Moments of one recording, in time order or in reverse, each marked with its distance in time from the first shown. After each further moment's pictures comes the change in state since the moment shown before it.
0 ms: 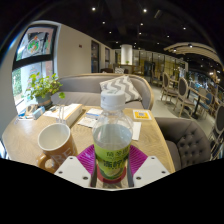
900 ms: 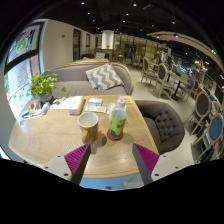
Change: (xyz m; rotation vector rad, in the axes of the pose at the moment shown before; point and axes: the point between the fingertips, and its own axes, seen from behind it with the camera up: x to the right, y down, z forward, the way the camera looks) arm -0.063 -0.005 -0.233 -0.216 0.216 0.083
